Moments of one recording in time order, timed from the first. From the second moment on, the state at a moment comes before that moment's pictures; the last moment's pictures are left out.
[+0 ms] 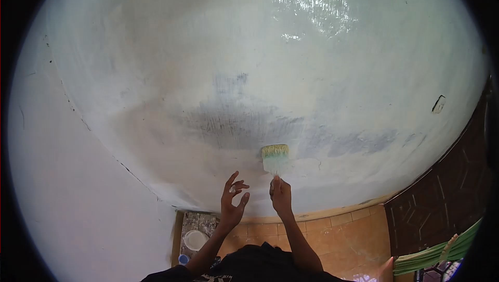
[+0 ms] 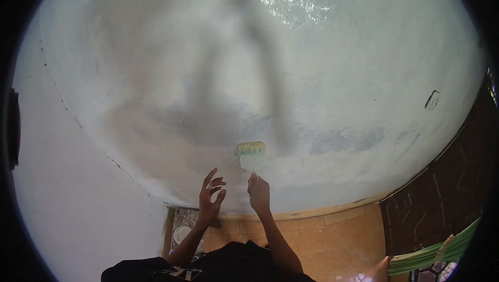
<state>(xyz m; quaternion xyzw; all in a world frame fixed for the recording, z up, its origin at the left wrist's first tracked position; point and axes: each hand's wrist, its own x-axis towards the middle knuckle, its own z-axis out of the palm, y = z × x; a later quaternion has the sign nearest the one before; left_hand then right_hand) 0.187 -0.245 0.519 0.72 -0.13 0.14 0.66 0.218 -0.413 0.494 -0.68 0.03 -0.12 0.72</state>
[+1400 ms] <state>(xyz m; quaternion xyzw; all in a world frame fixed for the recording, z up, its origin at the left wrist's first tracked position) 0.178 -0.230 0.489 0.73 -0.13 0.08 0.66 0.219 -0.401 0.478 -0.66 -0.02 -0.17 0.73</state>
